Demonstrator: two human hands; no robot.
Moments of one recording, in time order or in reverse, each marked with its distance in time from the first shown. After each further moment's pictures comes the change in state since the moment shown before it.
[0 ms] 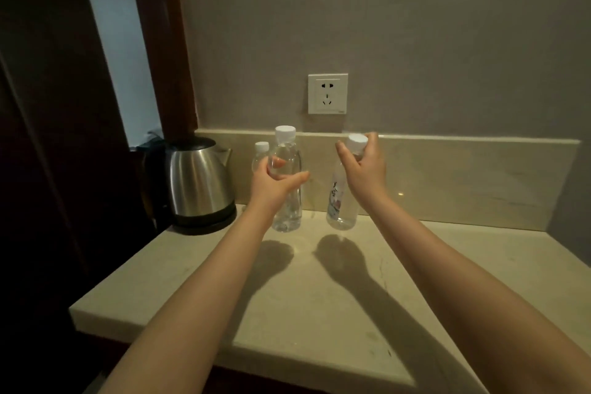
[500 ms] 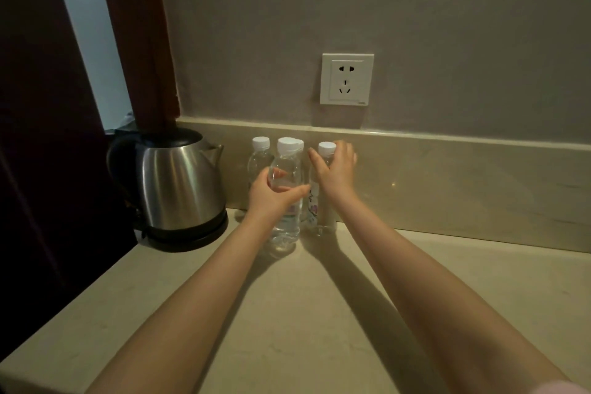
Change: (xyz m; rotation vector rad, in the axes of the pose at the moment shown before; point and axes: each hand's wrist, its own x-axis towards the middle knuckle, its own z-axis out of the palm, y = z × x) left_hand 0.070 -0.068 0.005 0.046 -0.052 -0.073; right_hand 0.044 0.065 0.109 -0.234 -0.086 0.096
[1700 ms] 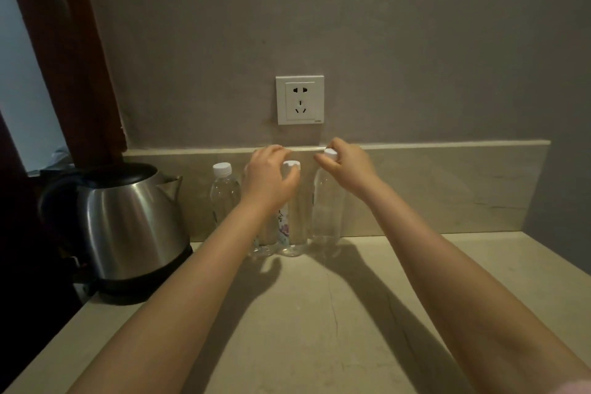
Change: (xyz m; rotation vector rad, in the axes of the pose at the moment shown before) left_hand 0.040 0.058 0.036 0.605 -0.040 0.631; right_hand 0.035 0.009 -0.093 -0.446 -0.130 -0.097
